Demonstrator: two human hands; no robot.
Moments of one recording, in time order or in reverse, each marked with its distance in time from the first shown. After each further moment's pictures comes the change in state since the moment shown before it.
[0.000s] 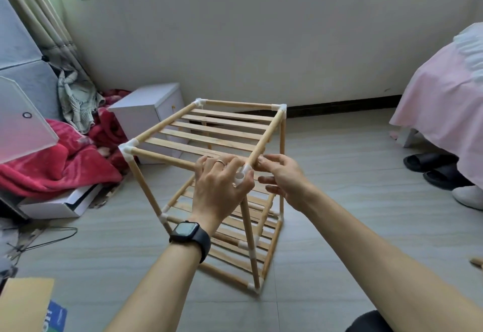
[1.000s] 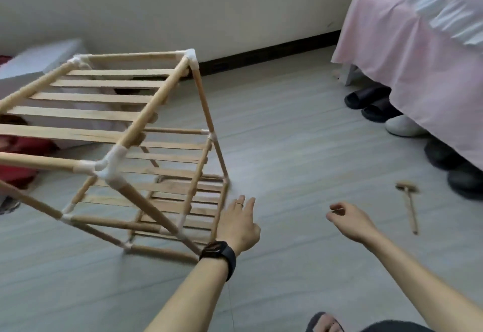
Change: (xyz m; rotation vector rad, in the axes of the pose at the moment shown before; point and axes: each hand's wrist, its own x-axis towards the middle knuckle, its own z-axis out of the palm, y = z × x) left_hand -0.100 0.141 0.212 -0.042 -1.005 -0.048; right_hand -0.112 0.215 -0.289 -0.662 0.430 0.532
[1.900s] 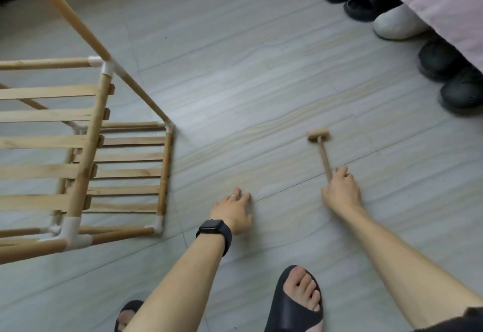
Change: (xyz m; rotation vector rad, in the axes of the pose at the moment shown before) left_hand 0.077 0.039 0.147 0.064 -0.632 0.052; right_hand 0.090 0.137 0.059 -0.412 0.158 0.270
